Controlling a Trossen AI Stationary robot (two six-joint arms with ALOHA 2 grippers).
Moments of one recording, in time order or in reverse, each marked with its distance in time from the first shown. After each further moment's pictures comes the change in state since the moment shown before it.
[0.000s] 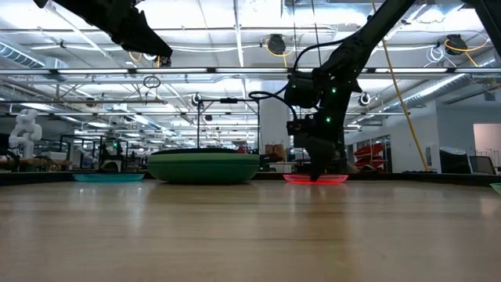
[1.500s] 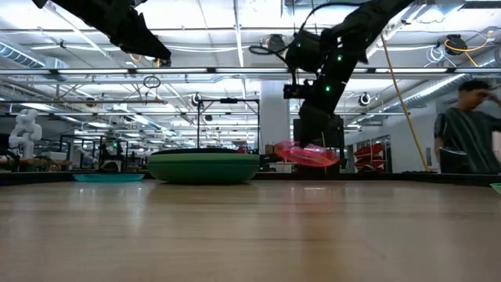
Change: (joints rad) left arm 0.000 0.000 0.000 -0.023 0.000 -0.012; right arm 0.110 -0.175 -0.001 0.018 0.129 -0.008
